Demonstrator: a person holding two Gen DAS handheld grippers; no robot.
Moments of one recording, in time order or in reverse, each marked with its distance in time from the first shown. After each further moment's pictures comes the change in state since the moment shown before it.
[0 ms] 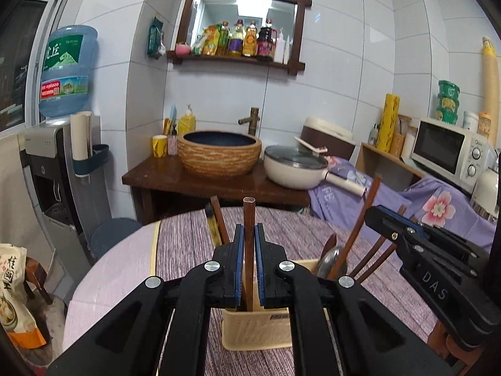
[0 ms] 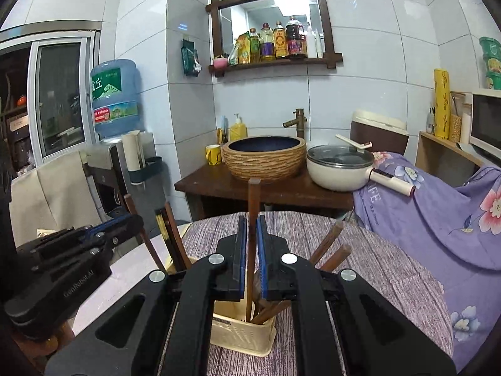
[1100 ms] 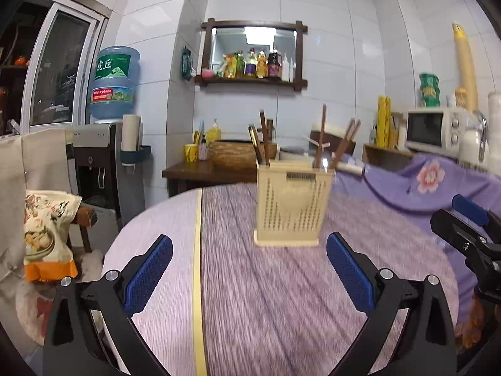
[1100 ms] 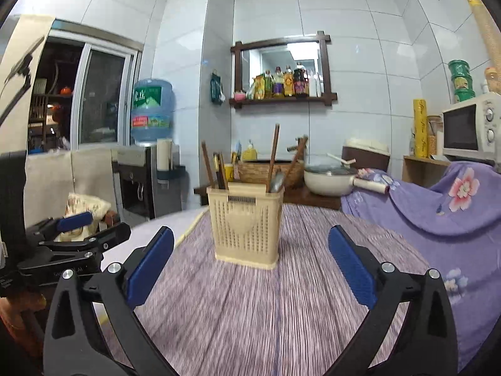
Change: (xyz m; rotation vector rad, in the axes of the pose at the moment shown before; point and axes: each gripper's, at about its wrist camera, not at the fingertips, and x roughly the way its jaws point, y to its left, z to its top) left arm -0.164 0.004 -0.188 0.051 -0.145 0.096; right arm -0.200 0.023 -0.189 -0.091 -0.210 0.008
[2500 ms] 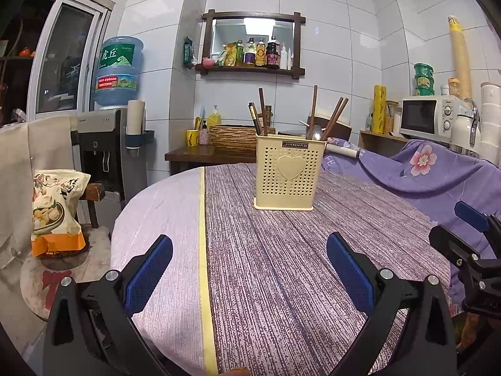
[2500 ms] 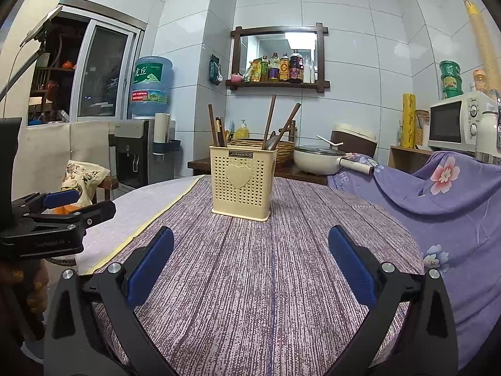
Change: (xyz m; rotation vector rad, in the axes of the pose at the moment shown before) left arm -0.038 0.002 -0.037 -0.011 0.034 -0.004; right arm -0.048 0.017 -0.051 -0.045 0.054 -0.053
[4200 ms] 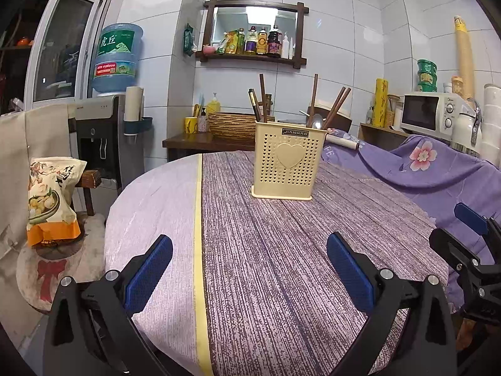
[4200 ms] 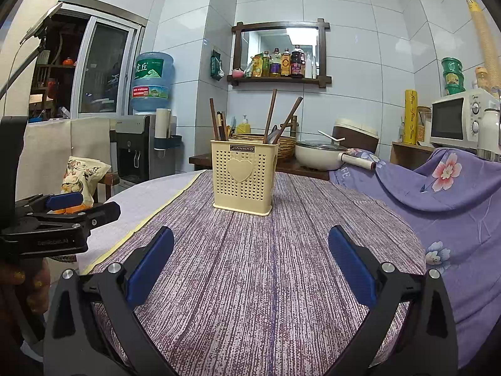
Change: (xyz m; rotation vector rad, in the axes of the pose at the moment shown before) left arm 0.008 0.000 -0.003 -0.026 0.057 -0.010; right arm 0.004 -0.004 -0.005 -0.001 0.019 0.010
